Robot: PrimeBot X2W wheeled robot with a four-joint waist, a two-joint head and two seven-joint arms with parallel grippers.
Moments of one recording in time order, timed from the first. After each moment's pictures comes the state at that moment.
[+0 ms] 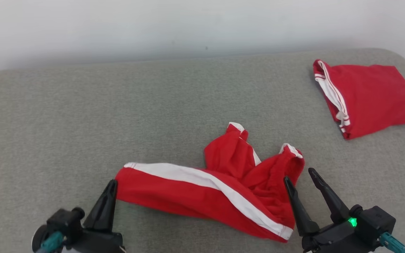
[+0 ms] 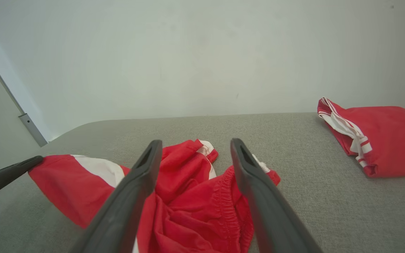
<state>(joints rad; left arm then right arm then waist) -0.31 0.20 -0.27 0.32 -0.33 -0.04 -0.26 -0.07 -0.32 0.46 -0.05 0.38 0.13 -0.26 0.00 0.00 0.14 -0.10</state>
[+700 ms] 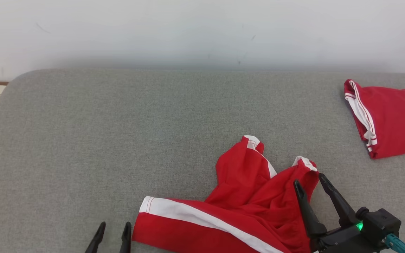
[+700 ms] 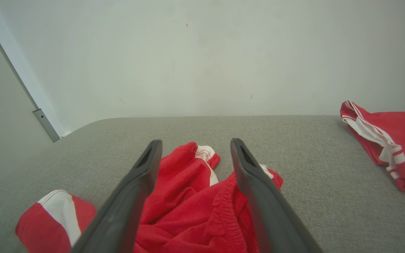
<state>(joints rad) -0.01 0.11 -0.17 0.10 -0.30 -0.03 -0.26 -0.05 -0.32 0.42 0.01 0.39 0.13 -0.26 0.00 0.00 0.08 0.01</state>
